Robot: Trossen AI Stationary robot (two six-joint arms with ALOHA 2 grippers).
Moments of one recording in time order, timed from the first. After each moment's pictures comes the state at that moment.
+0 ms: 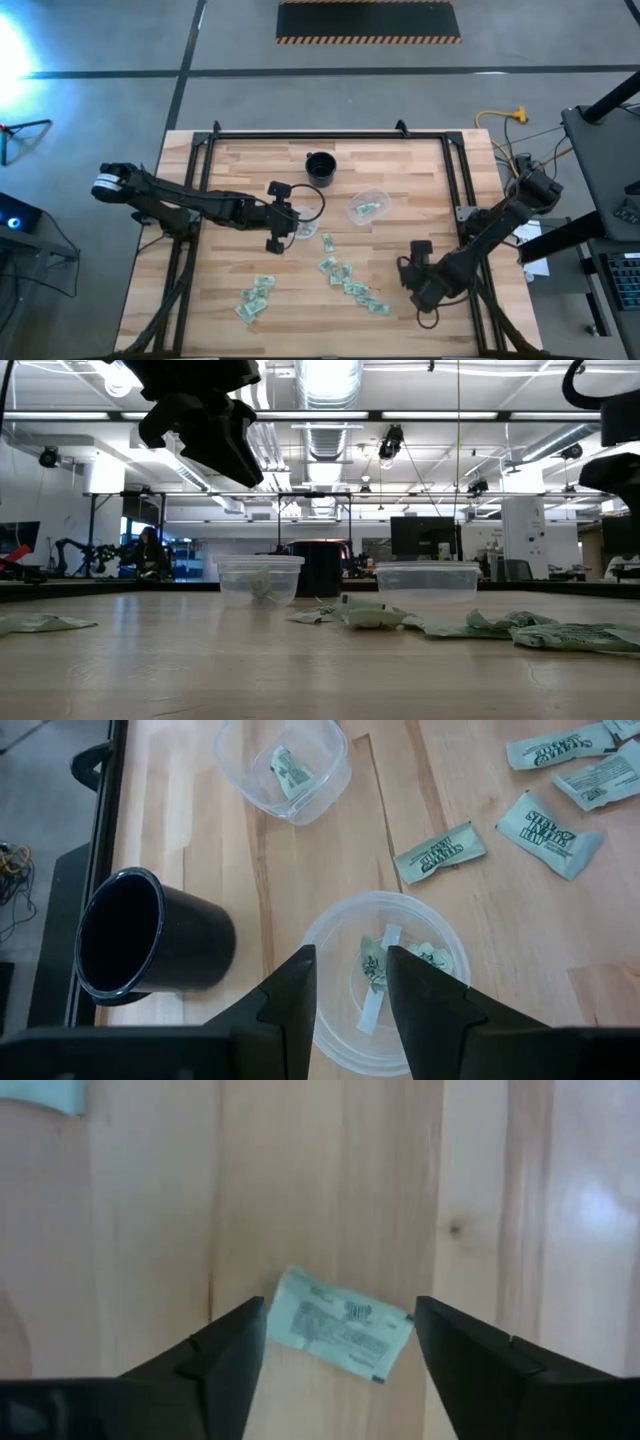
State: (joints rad) left arm -0.16 1.35 0.95 -0.43 -0.36 0.22; right arm 0.76 1.53 0.81 -0.78 0.28 0.75
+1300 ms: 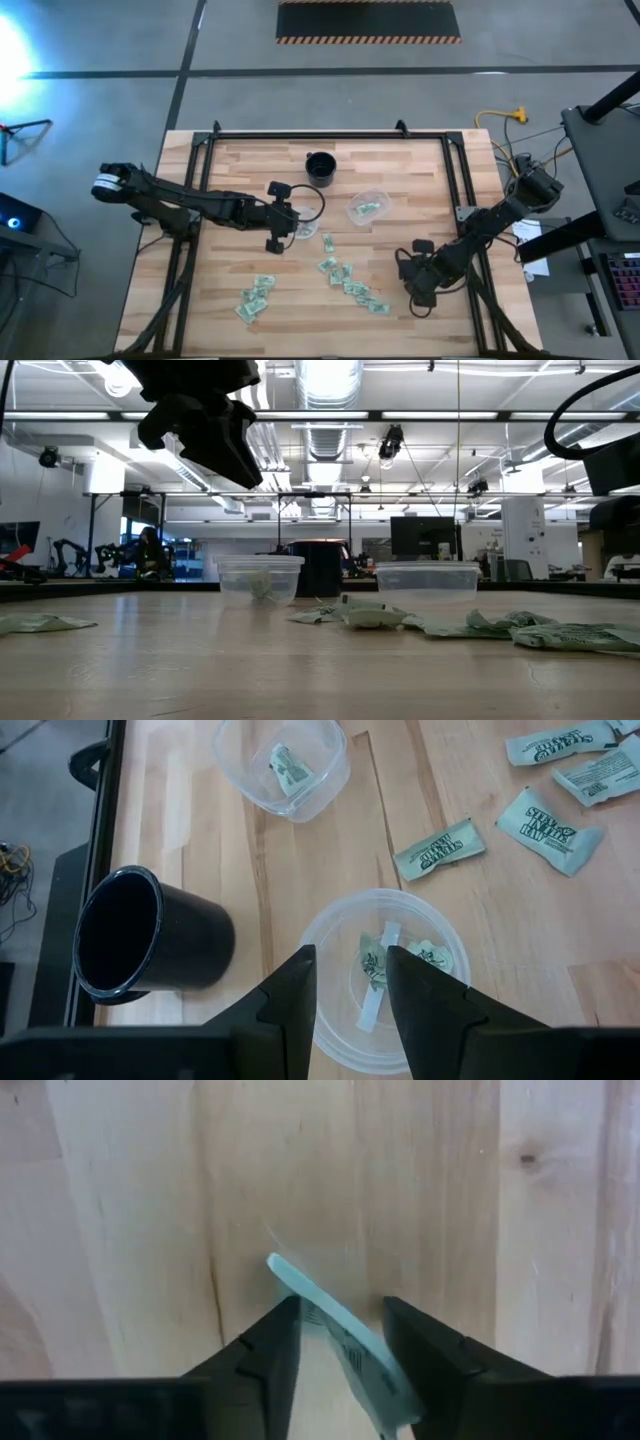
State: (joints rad) left arm -0.16 1.35 0.95 -0.43 -0.36 0.22; right arm 0.69 1.51 0.71 -0.66 0.09 0.81
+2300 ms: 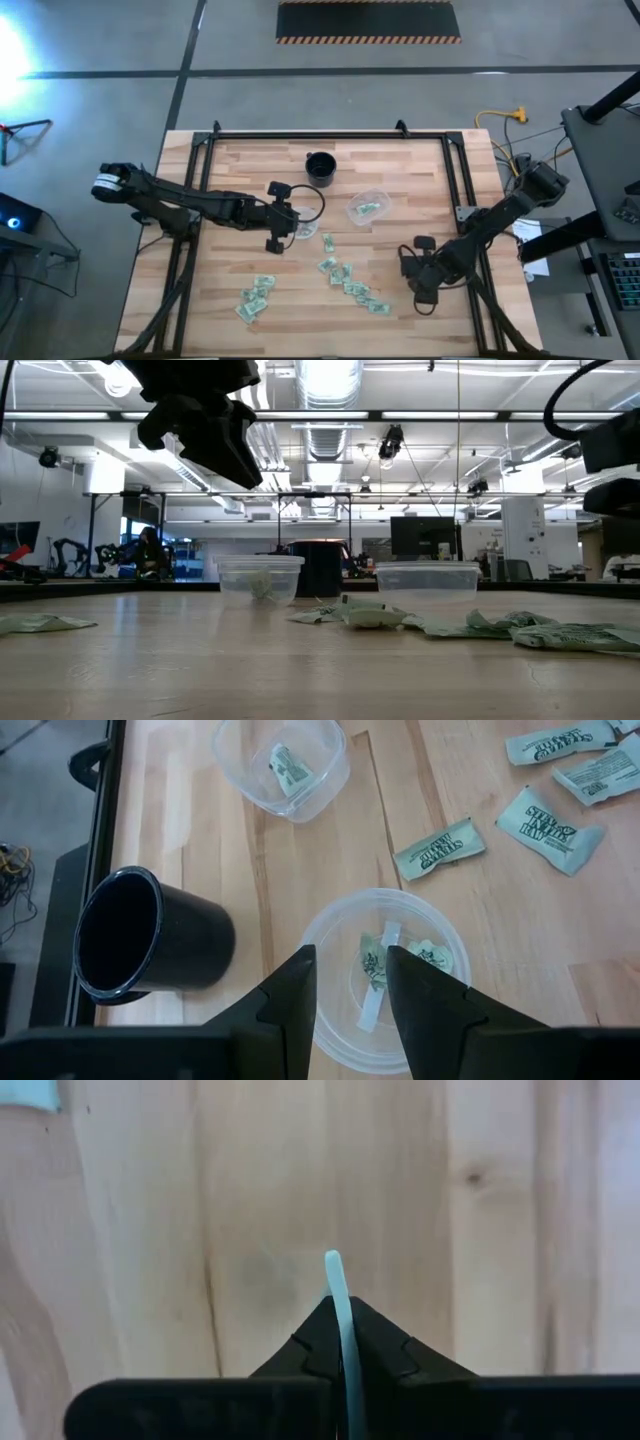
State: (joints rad) left arm -0.16 1.35 0.95 -0.43 -0.36 0.23; right arm 0.69 1.43 0.71 -0.70 0.13 0.80
